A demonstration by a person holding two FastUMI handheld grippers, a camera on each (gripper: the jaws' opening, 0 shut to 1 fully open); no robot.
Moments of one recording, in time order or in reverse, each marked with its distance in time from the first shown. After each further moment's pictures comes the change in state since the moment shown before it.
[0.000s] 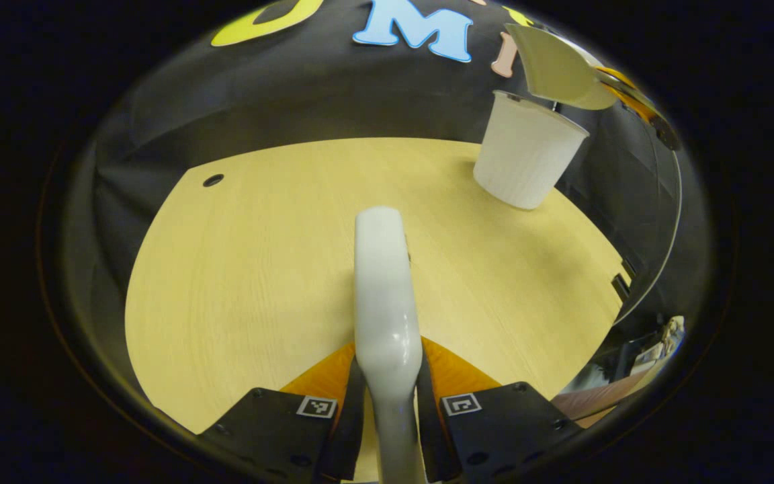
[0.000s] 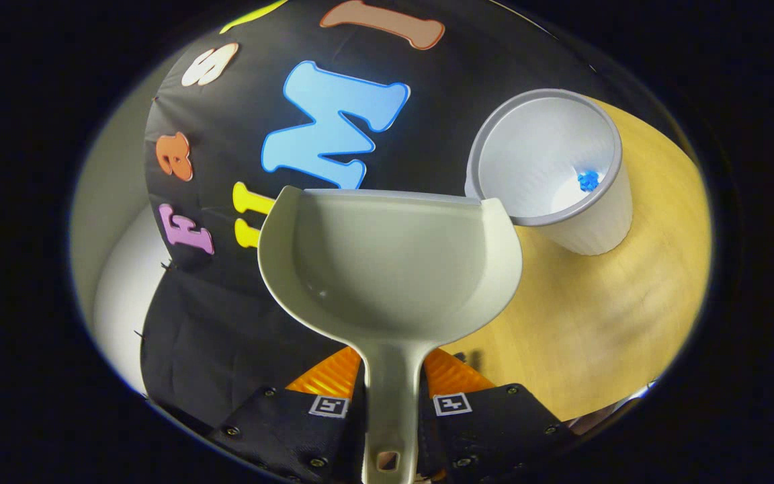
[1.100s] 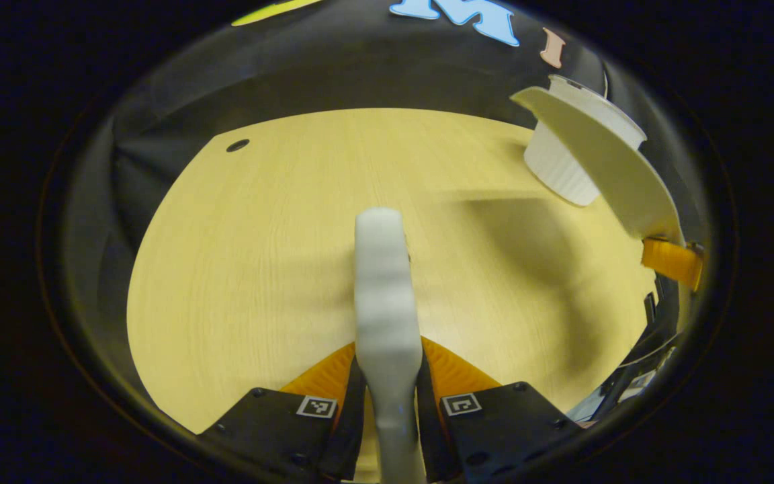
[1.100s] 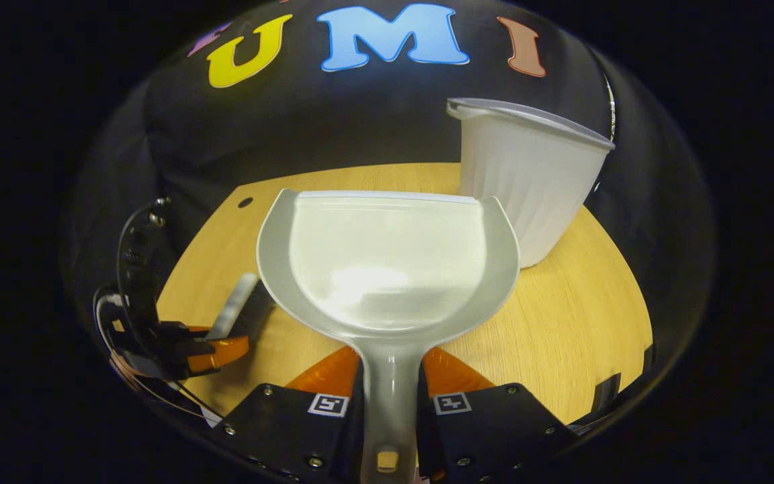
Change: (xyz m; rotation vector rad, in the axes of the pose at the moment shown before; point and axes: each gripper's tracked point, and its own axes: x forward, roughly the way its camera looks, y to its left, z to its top) left arm 0.048 0.027 0.005 -0.094 0.129 0.139; right arm 0.085 -0.216 -0.143 -0.679 0.028 -0.696
